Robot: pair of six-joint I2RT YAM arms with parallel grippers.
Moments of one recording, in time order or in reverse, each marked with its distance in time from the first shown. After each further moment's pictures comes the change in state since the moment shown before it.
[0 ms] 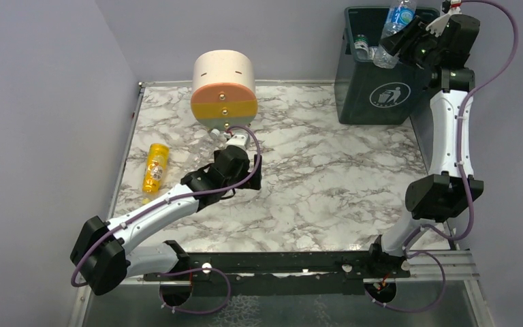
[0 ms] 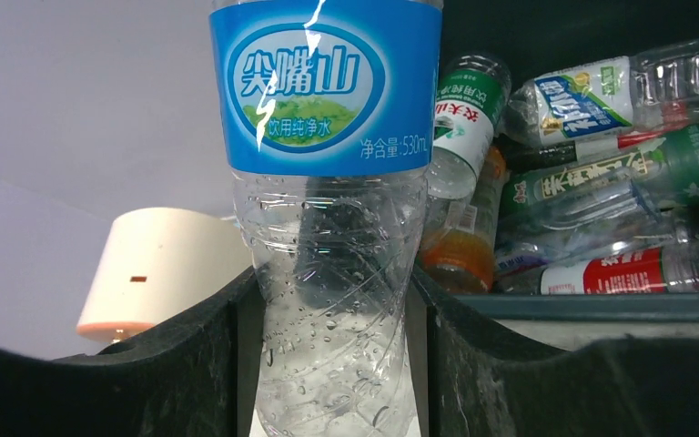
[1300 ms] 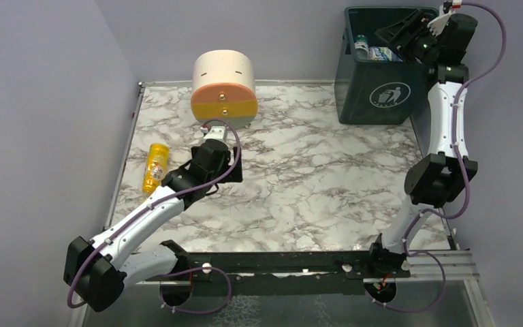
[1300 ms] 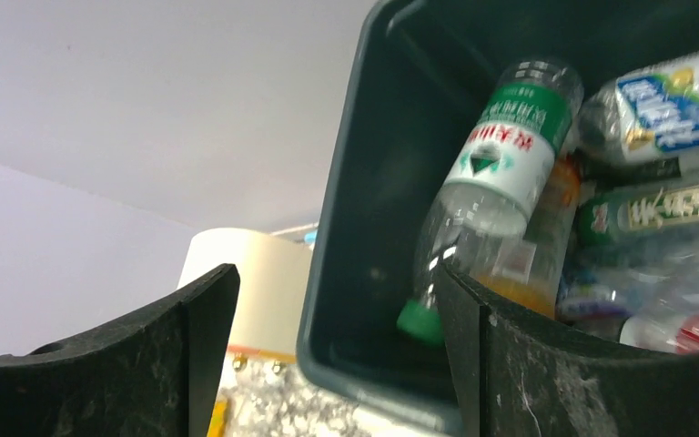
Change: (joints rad) left arm 0.129 -0.120 0.010 -0.142 -0.039 0.040; right arm -0.071 0.239 0.150 0.154 -0.193 0.235
